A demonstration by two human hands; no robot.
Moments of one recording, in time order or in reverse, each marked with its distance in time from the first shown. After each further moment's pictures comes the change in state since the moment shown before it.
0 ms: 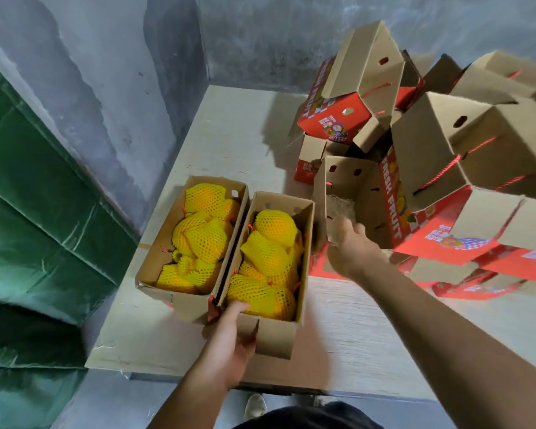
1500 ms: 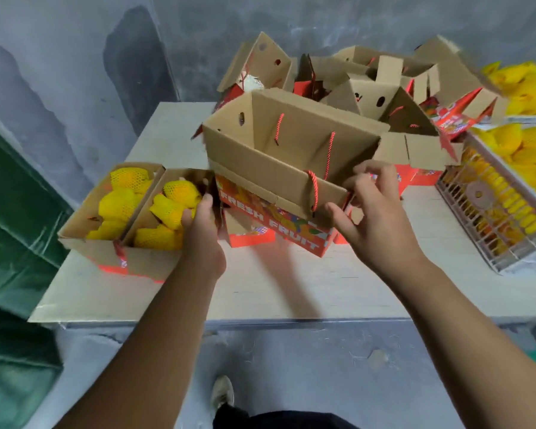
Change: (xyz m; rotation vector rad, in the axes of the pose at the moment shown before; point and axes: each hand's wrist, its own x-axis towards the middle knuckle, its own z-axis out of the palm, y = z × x) left_hand -0.137 -0.124 0.161 0.003 -0.124 0.565; right_hand -0.211 0.255 -0.118 0.345 0.714 -0.648
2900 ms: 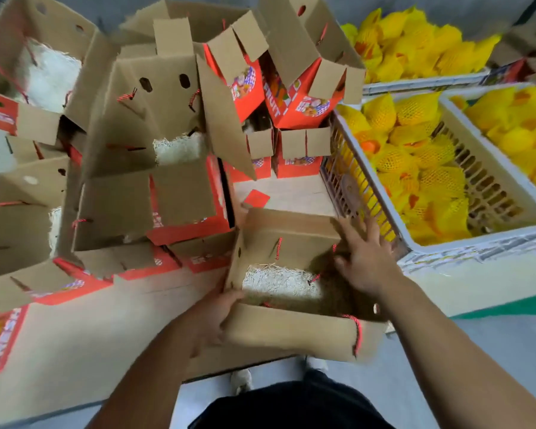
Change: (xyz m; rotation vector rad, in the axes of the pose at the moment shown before) left_hand -0.061 -0.274 0.267 1.059 -0.469 -0.549; right_hand -0.047 0.423 -0.135 -0.357 -0.603 0.785
